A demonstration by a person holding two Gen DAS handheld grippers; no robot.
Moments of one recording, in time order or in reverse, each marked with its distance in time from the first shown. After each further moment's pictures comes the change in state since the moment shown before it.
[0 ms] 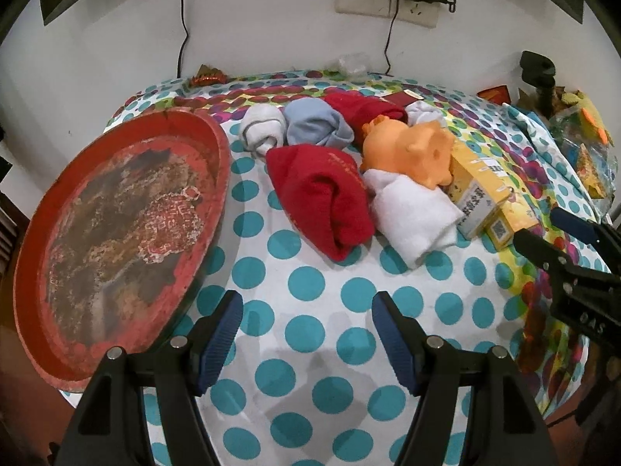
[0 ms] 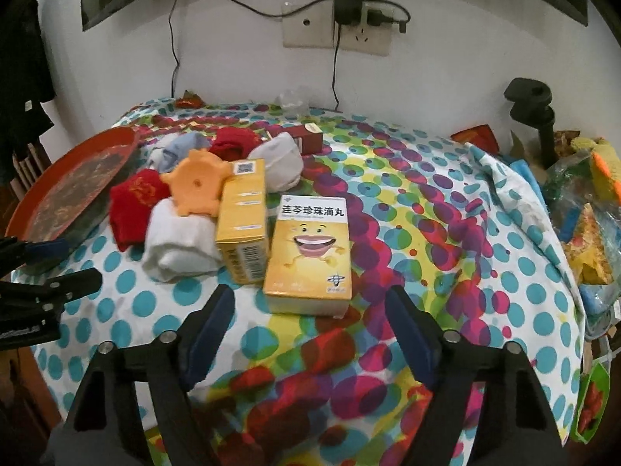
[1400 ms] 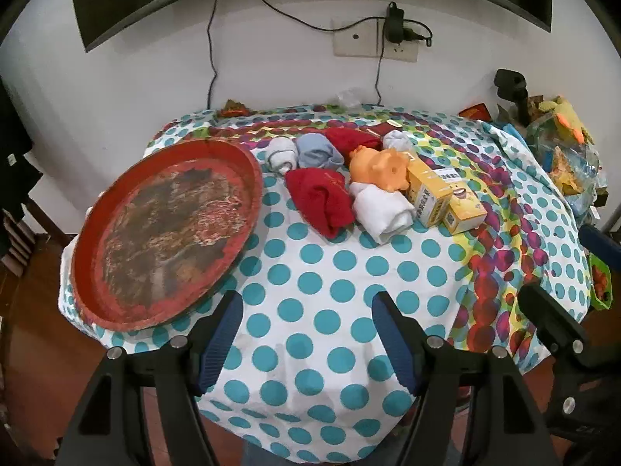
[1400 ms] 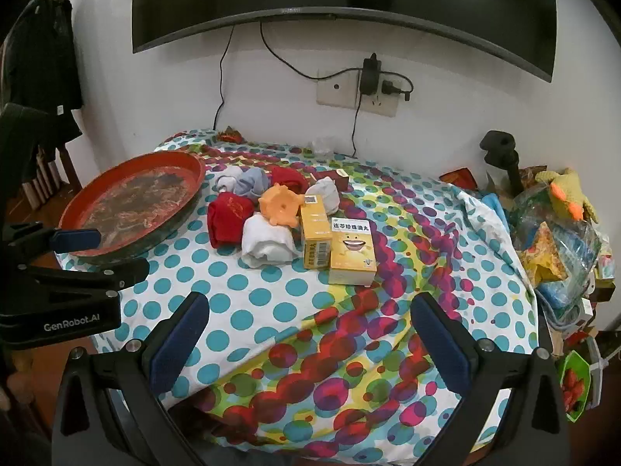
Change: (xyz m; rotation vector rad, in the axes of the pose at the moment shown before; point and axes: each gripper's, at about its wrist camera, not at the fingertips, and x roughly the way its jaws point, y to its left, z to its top) left arm -0.101 -0.014 -0.032 0.002 -0.083 0.062; right arm -0.128 0.055 -0.027 -0.040 -0.138 -0.024
